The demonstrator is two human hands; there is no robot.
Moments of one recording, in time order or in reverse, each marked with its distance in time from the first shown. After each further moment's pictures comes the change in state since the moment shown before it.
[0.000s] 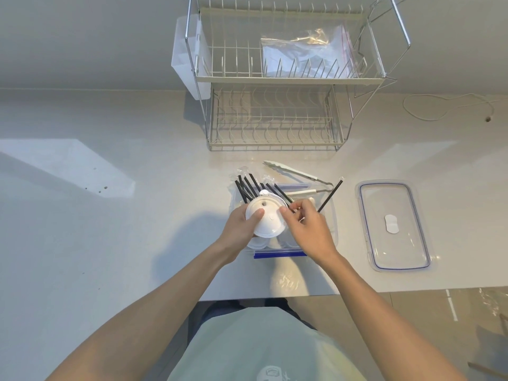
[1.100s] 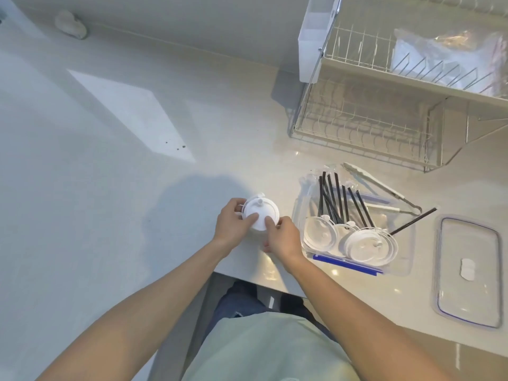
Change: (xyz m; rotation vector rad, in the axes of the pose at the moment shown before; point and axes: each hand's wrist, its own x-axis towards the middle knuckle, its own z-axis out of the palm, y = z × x) left_hand -0.029 -0.078 -0.144 0.052 0.431 -0.100; right_hand -0.037 -0.081 0.180 0.035 -0.364 0.358
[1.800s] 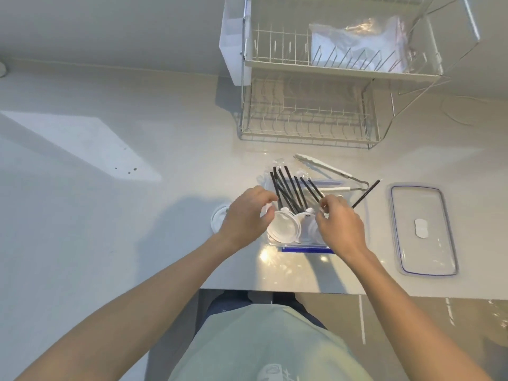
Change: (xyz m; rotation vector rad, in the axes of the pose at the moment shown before) left_hand -0.022 0.078 0.075 0.574 -0.155 0.944; right_hand -0.019 0.035 -0.176 -0.620 0.479 -0.316
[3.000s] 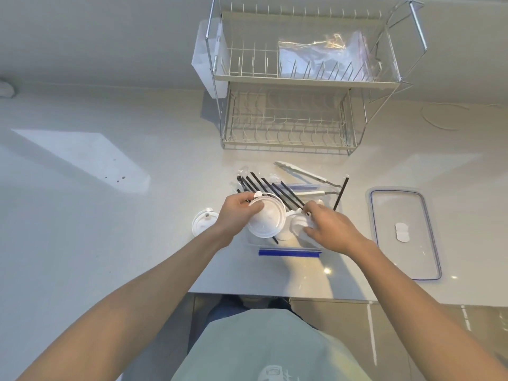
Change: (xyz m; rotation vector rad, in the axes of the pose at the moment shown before) left_hand 0.026 0.036 0.024 -0.729 -0.084 -0.708; right_hand 0.029 0.075 -0.015 -0.116 -0.299 -0.325
